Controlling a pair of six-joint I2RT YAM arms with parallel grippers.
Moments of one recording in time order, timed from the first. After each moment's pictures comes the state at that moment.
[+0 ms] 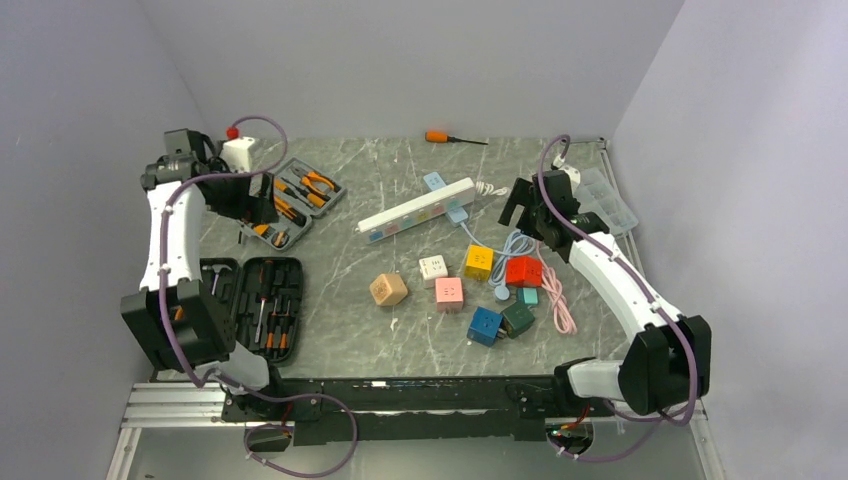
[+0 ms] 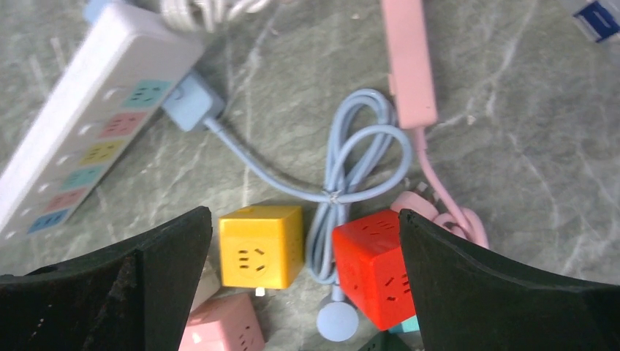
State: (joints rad) left arm 0.24 1.51 1.49 -1.02 0.46 0.47; right arm 0.26 1.28 1.02 -0.48 0.21 0.57
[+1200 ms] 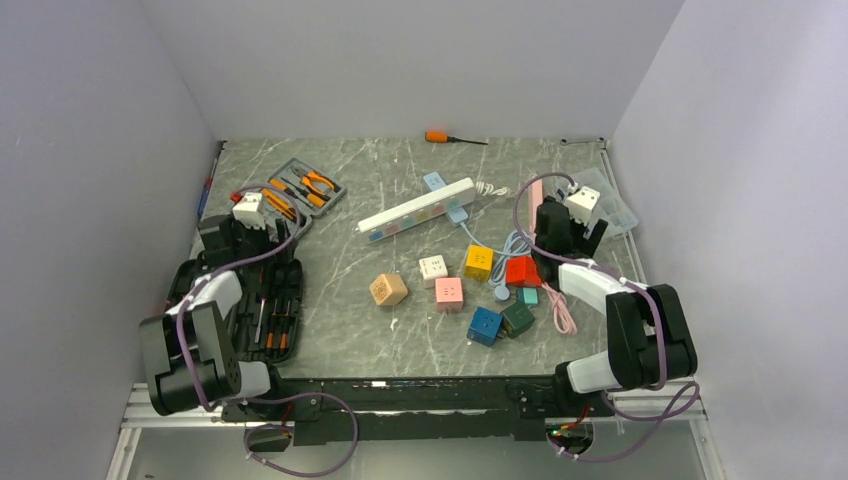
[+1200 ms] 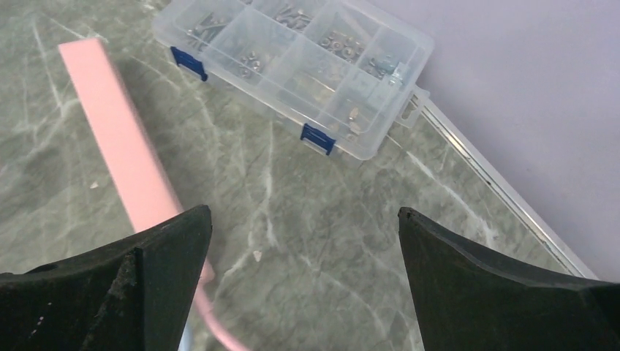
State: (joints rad) left arm 0.30 1.34 0.61 0.14 0.47 0.15; right arm 0.20 1.41 0.65 0.24 0.84 0.28
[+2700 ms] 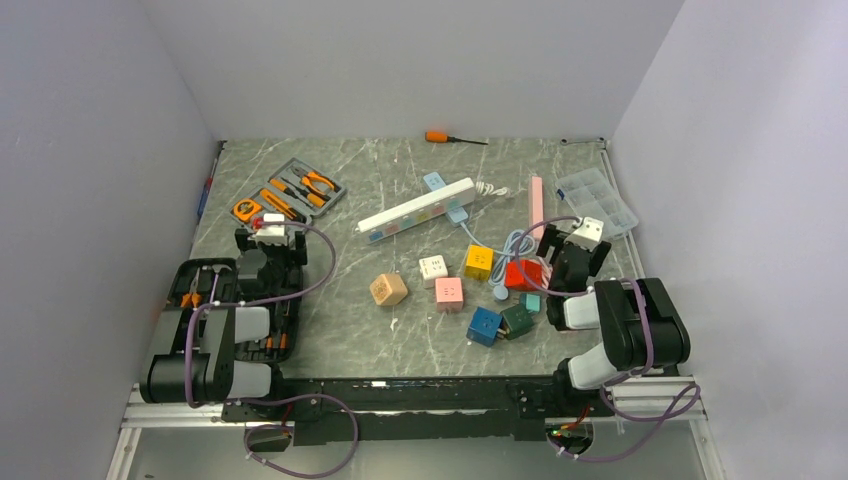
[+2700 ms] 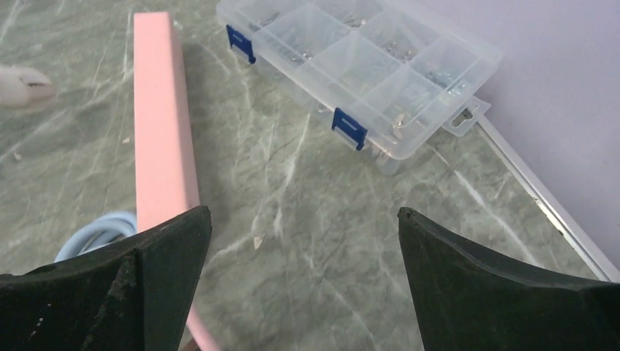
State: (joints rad) left arm 0.02 1.34 0.20 1.04 -0.04 0.14; right arm 0.07 1.50 0.21 1.09 0.46 0.06
